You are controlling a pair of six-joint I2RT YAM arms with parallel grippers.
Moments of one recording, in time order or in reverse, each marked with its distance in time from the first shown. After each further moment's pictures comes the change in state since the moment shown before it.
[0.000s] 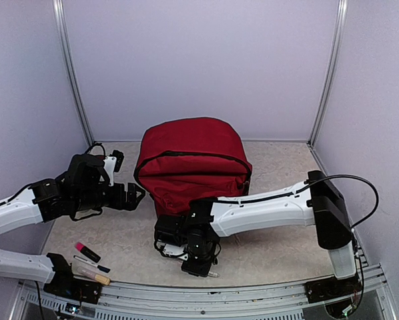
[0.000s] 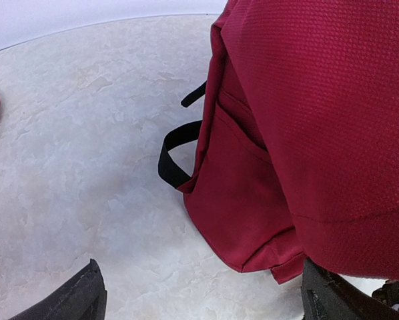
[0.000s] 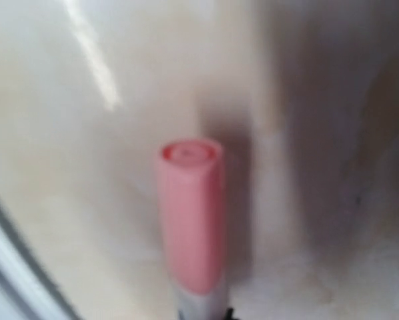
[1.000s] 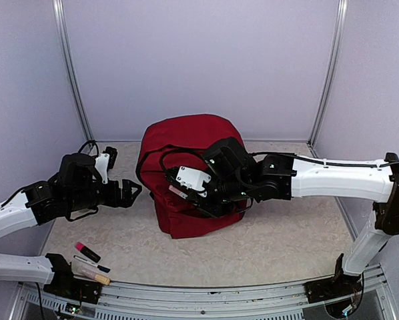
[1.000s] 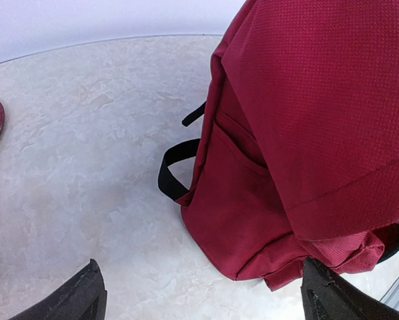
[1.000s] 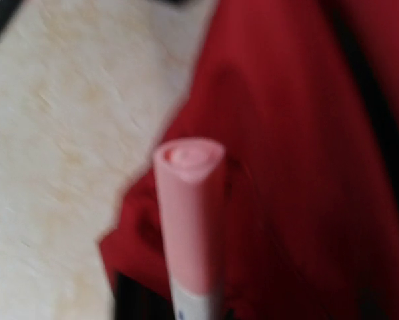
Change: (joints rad) left arm 0.019 -0.070 -0.018 0.024 0.009 0.002; right arm -0.183 -0.514 -0.302 0.643 0.087 -0.399
